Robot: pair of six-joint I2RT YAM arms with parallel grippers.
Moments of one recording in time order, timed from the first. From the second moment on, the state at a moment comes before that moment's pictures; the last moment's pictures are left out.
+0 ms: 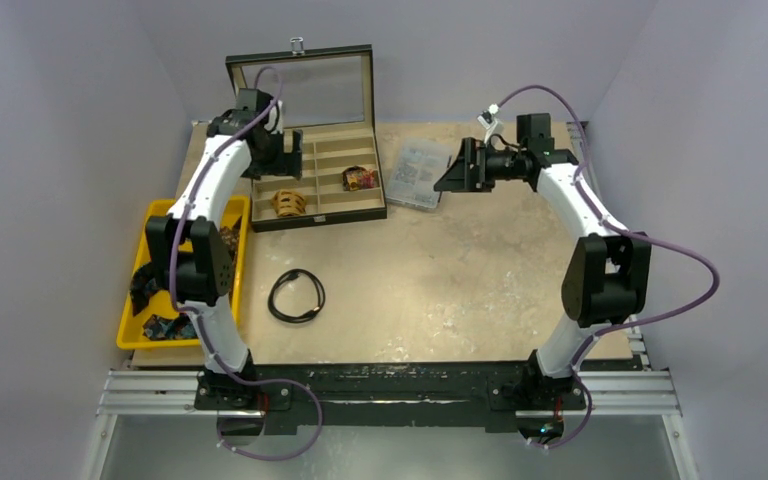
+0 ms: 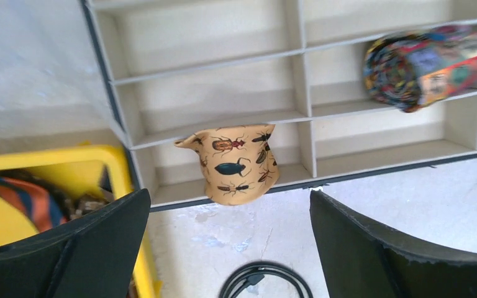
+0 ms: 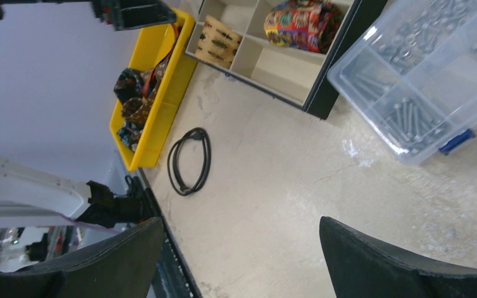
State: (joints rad) left arm -0.10 1.95 1.79 -0.90 -0.01 -0.12; right arm 0.09 1.73 1.43 -0.52 -0.98 0.18
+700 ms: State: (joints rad) left arm -0.10 1.37 1.47 -0.82 0.01 0.14; right arm -0.13 1.48 1.40 -0.52 -0.54 -0.16
